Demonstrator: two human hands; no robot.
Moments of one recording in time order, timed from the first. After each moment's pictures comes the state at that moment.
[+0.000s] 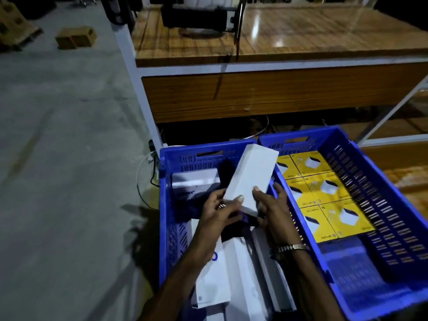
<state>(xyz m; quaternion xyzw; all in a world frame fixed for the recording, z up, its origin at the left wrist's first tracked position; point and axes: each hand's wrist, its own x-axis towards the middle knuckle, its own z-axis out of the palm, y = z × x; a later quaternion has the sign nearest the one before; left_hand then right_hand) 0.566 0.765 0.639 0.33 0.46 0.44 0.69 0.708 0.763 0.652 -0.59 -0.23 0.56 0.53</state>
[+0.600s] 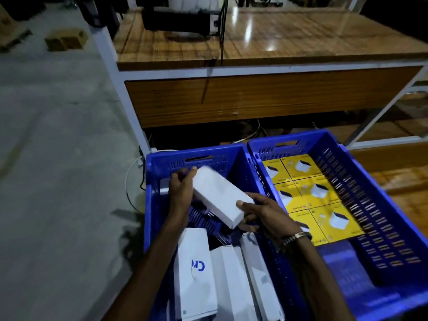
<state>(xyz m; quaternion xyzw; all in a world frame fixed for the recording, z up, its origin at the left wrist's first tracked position) 0.541 0.862 0.609 0.31 0.61 0.51 0.52 0.742 0.783 0.656 -0.59 -0.28 0.65 0.39</state>
